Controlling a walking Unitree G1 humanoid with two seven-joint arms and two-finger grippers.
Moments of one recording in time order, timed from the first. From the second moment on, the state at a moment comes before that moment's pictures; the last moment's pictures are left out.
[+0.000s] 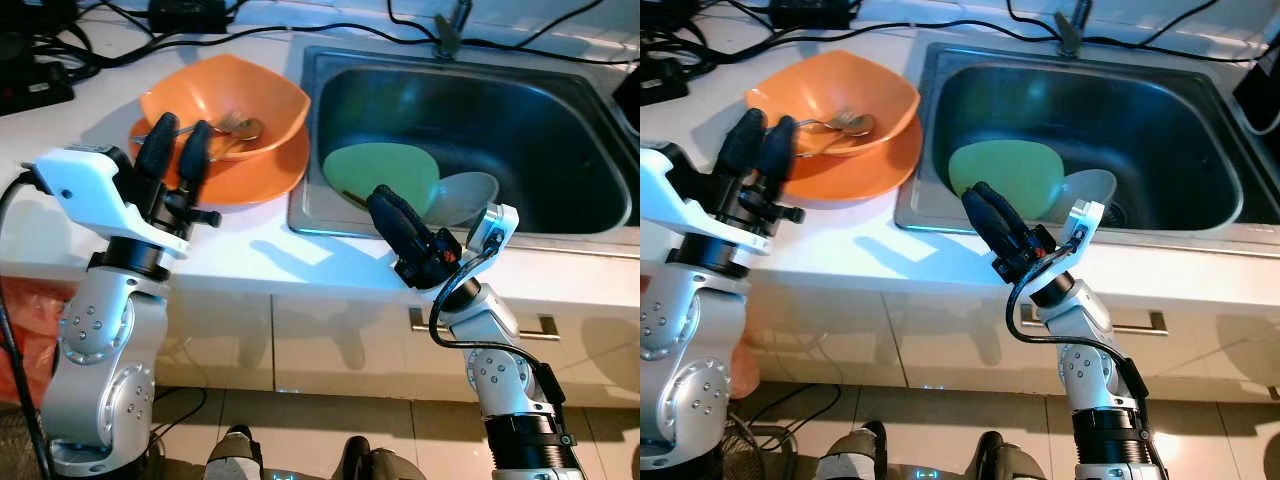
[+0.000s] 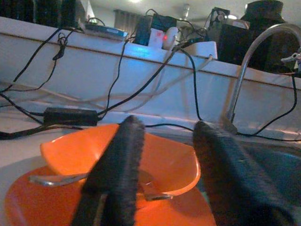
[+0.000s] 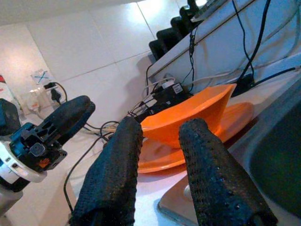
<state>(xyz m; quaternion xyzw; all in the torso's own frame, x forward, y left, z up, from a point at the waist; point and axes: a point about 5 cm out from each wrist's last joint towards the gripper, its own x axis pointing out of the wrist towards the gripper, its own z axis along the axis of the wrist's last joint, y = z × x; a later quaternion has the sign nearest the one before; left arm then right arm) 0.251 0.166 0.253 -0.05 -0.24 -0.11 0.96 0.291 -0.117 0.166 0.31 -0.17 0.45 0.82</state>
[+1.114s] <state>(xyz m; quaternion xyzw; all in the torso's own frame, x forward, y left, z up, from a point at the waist) 0.267 0.145 0.221 0.02 -0.20 -0.08 0.98 0.291 -0.116 0.165 0.31 -0.16 0.45 0.82</state>
